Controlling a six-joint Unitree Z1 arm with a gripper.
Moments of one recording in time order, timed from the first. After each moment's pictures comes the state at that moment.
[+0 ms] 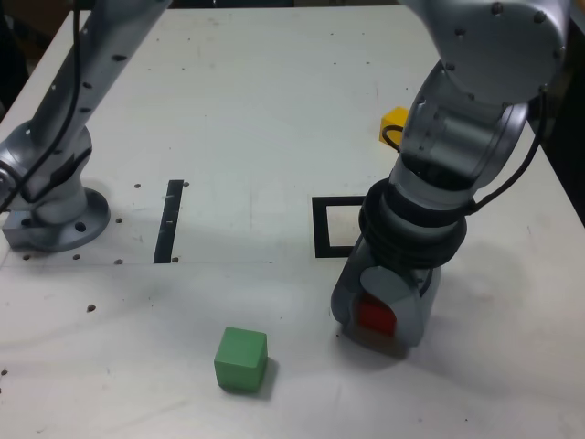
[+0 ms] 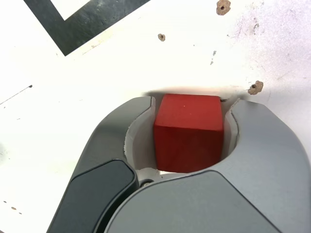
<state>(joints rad) -0.41 2.29 -1.85 1.31 0.00 0.00</state>
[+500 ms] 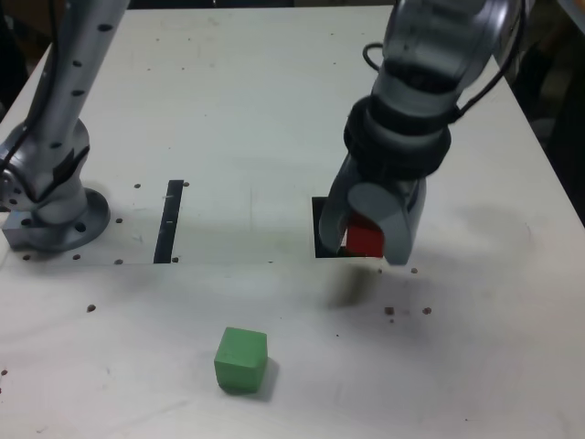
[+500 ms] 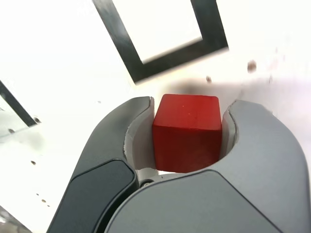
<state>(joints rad) -0.29 2.18 -1.84 1.43 0.07 0.03</state>
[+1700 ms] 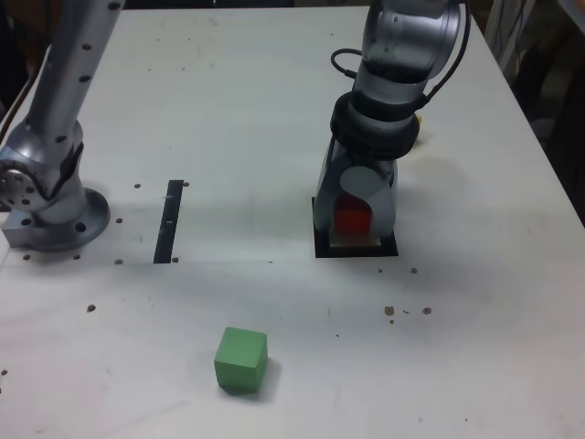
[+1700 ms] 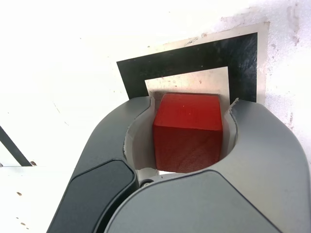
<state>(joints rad) -0.10 2.14 -1.57 1.19 0.05 0.06</state>
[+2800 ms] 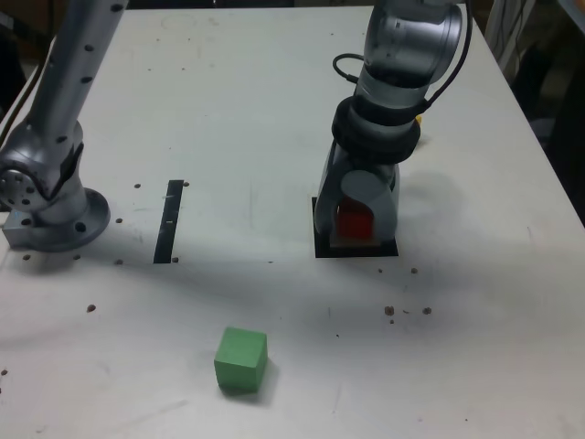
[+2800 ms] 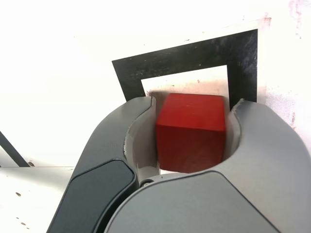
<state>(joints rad) -0.10 2.15 -1.58 1.18 0.05 0.07</state>
